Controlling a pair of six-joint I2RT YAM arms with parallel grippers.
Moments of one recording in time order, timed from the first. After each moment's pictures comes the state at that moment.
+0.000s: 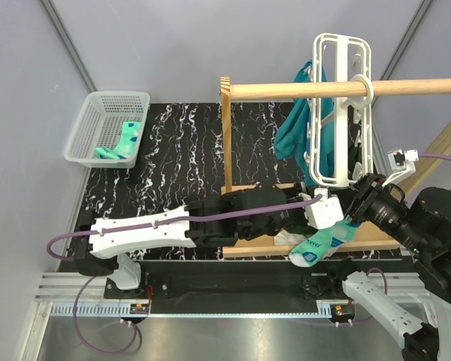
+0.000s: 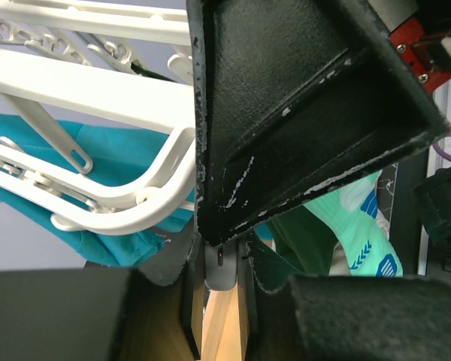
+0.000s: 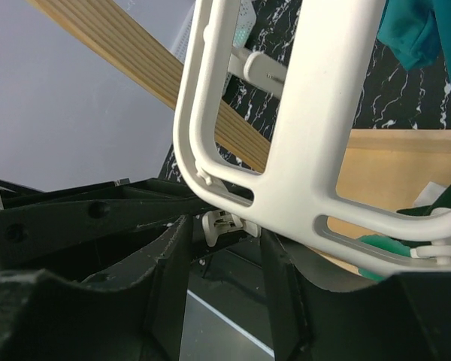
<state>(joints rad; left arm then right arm) -1.48 1.59 1.74 -0.32 -0.33 0.44 0.45 0.64 1.45 -1.00 -0.20 0.67</state>
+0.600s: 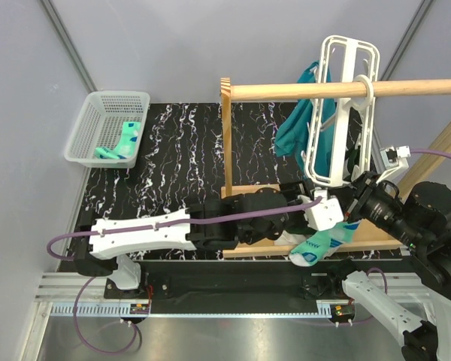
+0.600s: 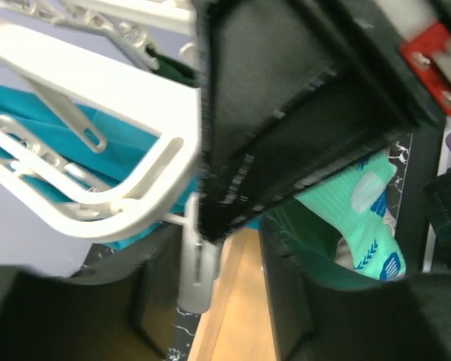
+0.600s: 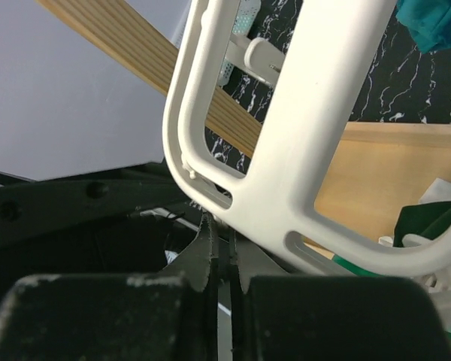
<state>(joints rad) -1.49 1.59 1.74 -0.34 -0.40 0.43 0.45 0.67 1.46 -1.02 -0.23 0.66</state>
